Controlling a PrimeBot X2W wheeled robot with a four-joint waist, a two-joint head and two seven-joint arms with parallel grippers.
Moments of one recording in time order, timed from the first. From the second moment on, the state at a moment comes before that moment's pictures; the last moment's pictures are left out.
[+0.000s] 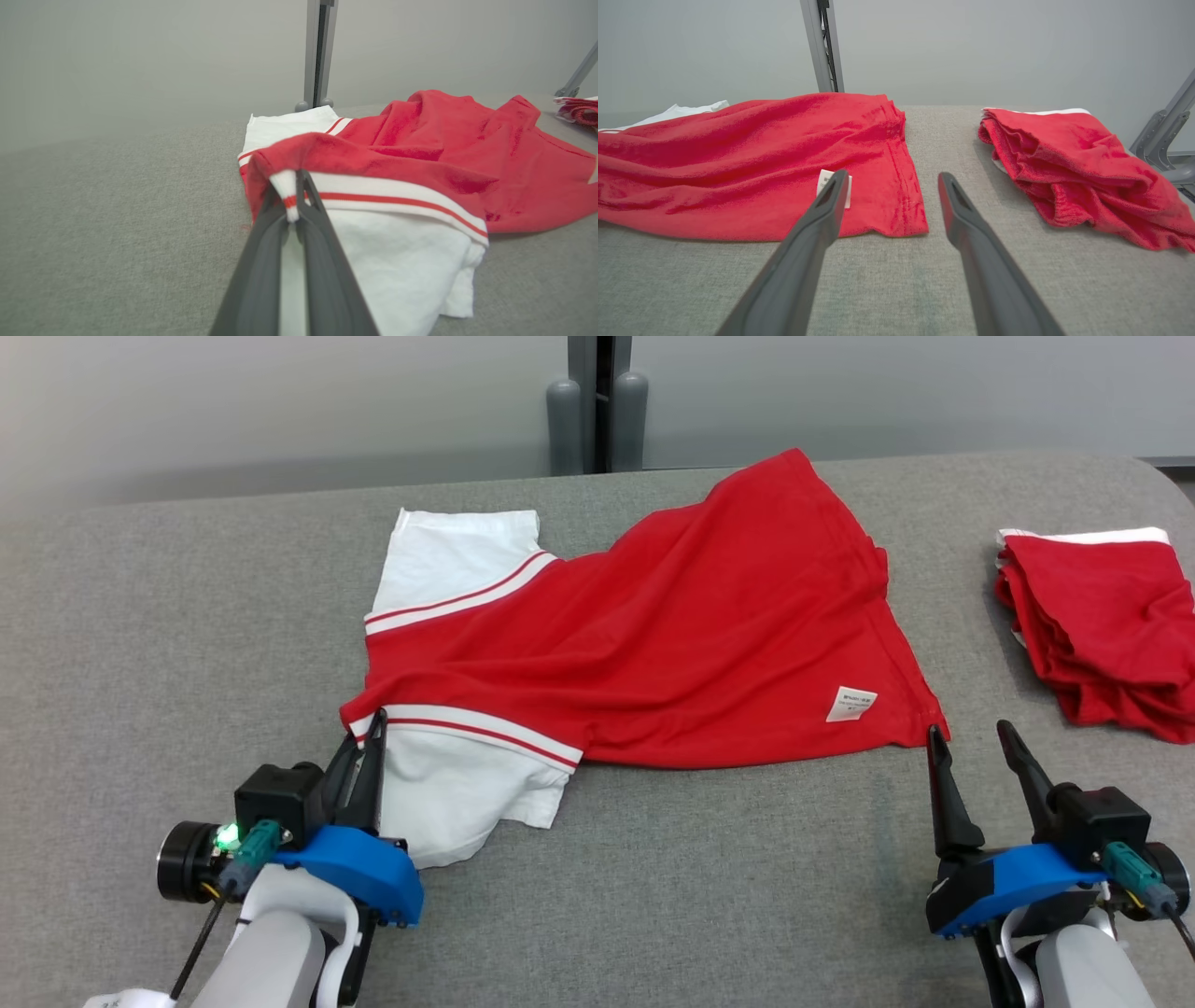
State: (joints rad) left arm -0.25 0.27 -0.41 0.31 -0.37 0.06 -0.12; right arm -0.21 -0.05 -0.10 0.40 0.04 0.13 -0.23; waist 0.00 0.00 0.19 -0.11
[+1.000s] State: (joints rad) left arm -0.16 0.15 -0.31 0.39 -0.33 -0.01 -0.26; right arm -0.15 -0.05 -0.04 0.38 0.06 0.13 -0.26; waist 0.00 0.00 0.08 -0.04
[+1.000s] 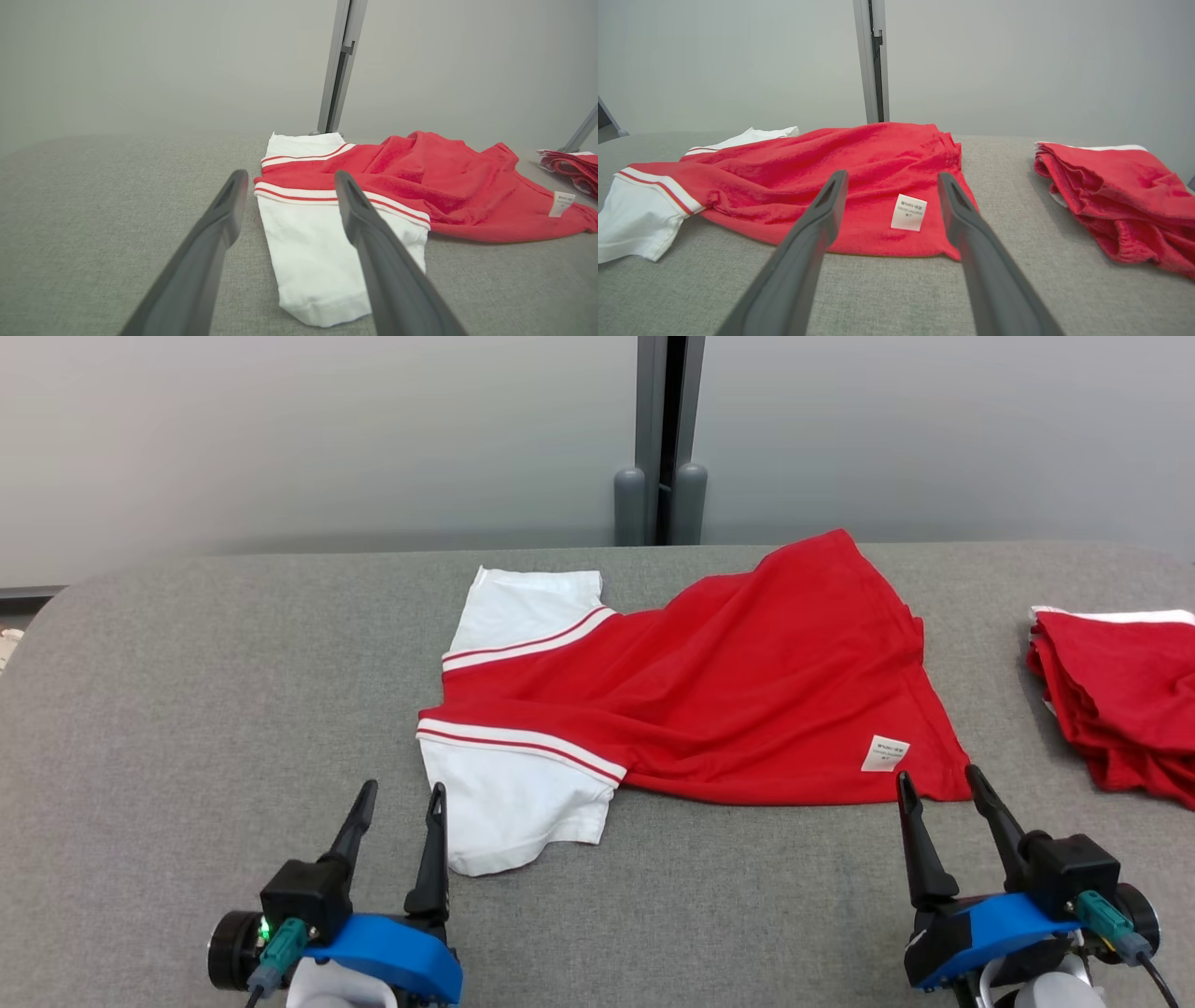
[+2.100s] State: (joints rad) left arm -0.01 0.09 -0.25 0.40 -0.30 -0.02 -0.25; right arm -0.10 -0.05 0.01 0.41 0.11 0.13 -0.26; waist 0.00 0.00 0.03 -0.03
